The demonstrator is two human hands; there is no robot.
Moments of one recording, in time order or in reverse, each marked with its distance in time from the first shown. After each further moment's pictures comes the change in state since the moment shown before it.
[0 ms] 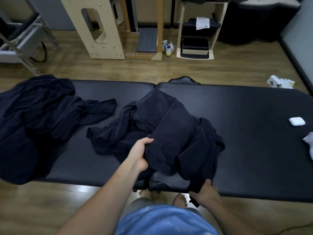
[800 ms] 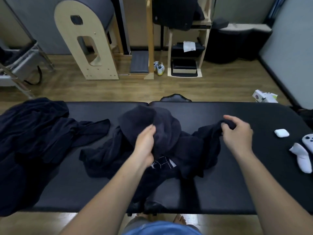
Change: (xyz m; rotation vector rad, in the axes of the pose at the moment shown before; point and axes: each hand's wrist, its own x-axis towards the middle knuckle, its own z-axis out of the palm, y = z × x) left_hand -0.033 0.047 0.088 0.166 -0.031 0.337; right_hand -0.039 -0.067 -0.250 0.712 0.779 -0.424
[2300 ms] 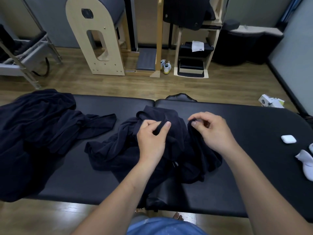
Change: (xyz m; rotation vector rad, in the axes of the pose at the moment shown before) left_hand -0.020 -0.010 -0.012 0.450 0.221 0.805; right_hand -0.045 -0.075 0.026 0.077 -0.458 -0.366
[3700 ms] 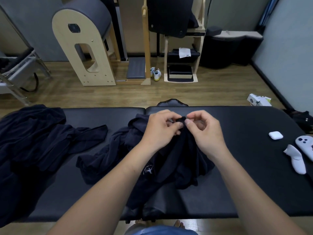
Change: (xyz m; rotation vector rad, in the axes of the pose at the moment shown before) left_hand 0.031 0.051 0.036 0.041 -0.481 0.243; right_hand -0.006 0.002 -0.007 0.333 0.245 -0.013
